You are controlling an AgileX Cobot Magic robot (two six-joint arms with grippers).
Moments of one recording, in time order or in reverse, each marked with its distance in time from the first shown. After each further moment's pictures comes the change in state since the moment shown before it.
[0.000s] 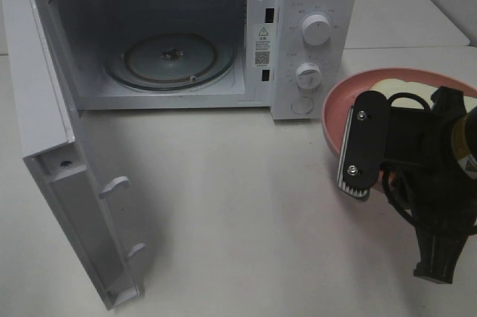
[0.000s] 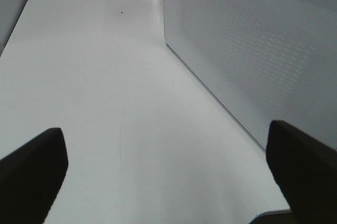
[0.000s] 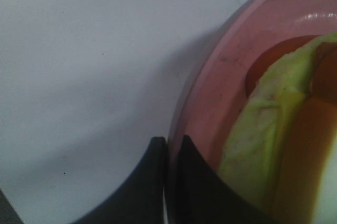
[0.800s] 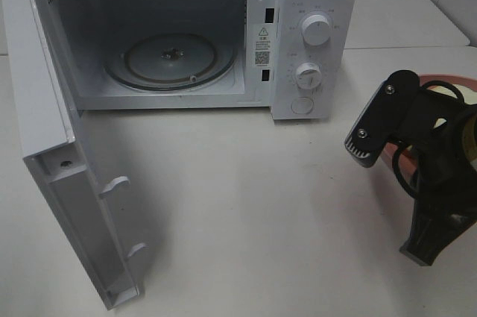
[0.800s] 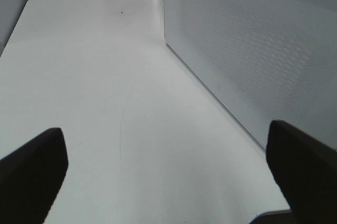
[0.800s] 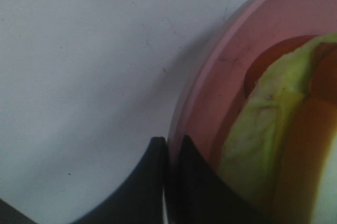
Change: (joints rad) left arm 0.000 0.000 0.000 0.000 0.000 0.000; right arm -0.005 0.000 0.000 -0.095 0.080 0.396
